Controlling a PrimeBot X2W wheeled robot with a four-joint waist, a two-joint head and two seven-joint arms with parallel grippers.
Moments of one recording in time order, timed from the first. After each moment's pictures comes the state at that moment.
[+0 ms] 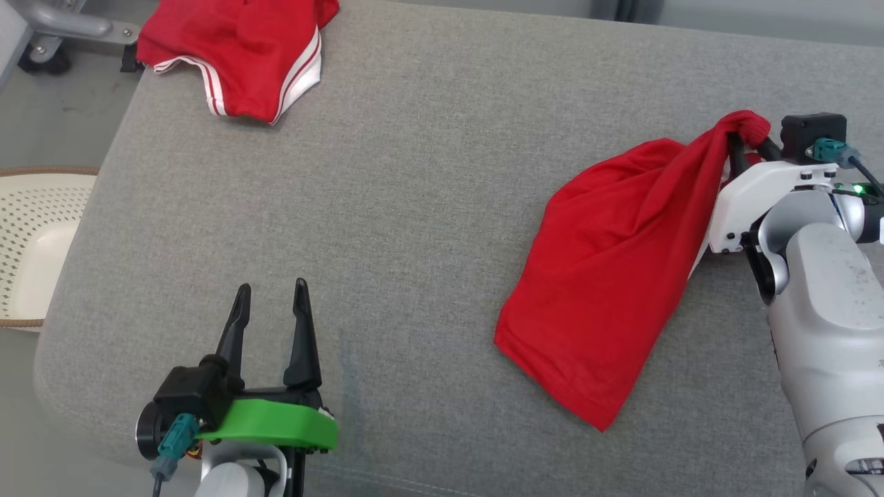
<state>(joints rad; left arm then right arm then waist) -0.09 0.05 -0.21 0.13 -0.35 0.04 -0.26 -0.75 -0.15 -0.16 0.83 -0.11 0.13 -0.03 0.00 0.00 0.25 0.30</state>
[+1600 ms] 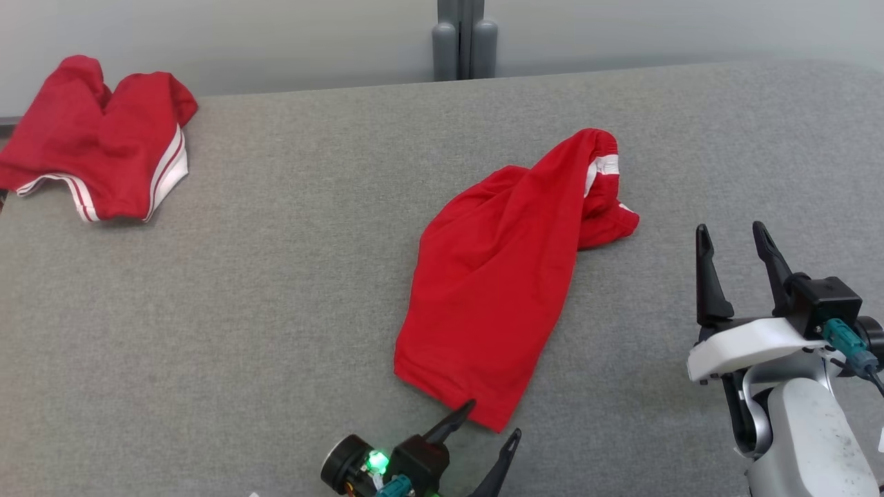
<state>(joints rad) -0.13 0.05 -0.71 0.42 -0.25 -0.12 -0.26 -0.23 -0.05 -0.12 0.30 0.05 0.13 -0.25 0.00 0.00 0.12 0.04</state>
